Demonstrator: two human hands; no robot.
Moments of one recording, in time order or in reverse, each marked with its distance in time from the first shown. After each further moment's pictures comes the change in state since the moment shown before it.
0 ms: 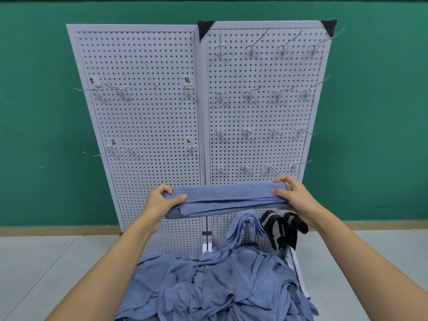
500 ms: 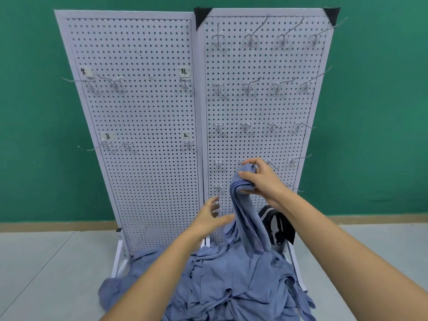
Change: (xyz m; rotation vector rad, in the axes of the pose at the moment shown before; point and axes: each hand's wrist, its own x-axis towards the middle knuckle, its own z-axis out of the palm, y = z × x) left_hand -0.035 -0.018 0.099 0.075 -0.422 -0.092; right_hand 0.005 -0.043 0.069 0.113 -0.065 -0.042
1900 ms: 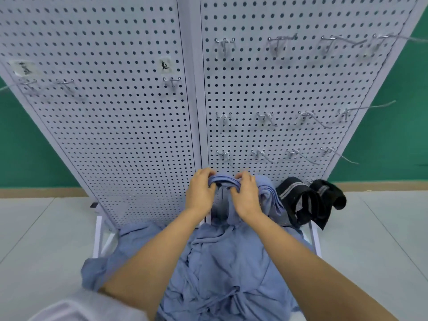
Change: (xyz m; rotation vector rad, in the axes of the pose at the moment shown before) left_hand 0.199 -0.131 -0.009 0.515 0.408 0.209; right_hand 0.151 0.248 0.052 -0.617 0.208 0.049
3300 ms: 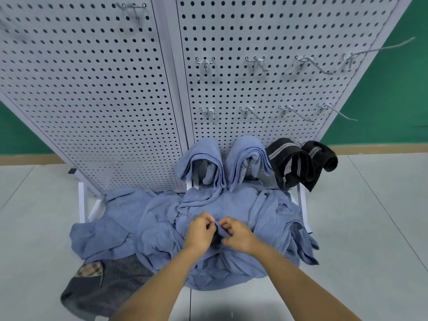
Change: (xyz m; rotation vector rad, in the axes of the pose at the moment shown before) left_hand -0.146 -0.071 0.096 -0.029 -0.395 -0.359; right_hand -0.106 0.145 0.045 -0.034 -0.694 0.174
